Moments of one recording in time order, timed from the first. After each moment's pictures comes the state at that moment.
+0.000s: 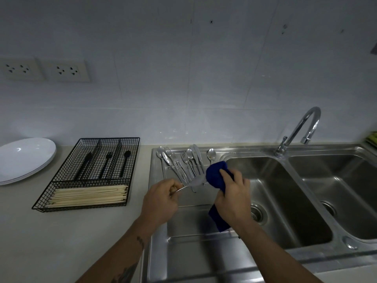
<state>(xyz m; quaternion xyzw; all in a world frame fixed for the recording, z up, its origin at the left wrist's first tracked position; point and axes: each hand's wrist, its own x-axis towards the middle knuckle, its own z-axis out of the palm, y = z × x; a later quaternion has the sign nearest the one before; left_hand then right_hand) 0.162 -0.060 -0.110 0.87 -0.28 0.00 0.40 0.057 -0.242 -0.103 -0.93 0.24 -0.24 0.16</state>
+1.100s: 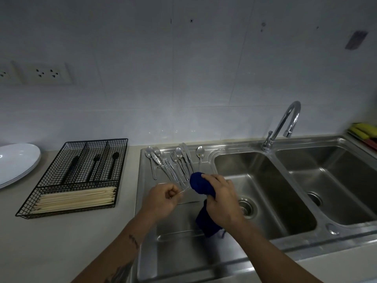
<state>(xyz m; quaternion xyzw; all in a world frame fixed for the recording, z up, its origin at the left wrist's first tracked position) 0.151 -0.082 -0.108 0.83 -0.29 -0.16 0.45 0.036 -0.246 -0.105 -0.93 0.17 -0.21 0.26</state>
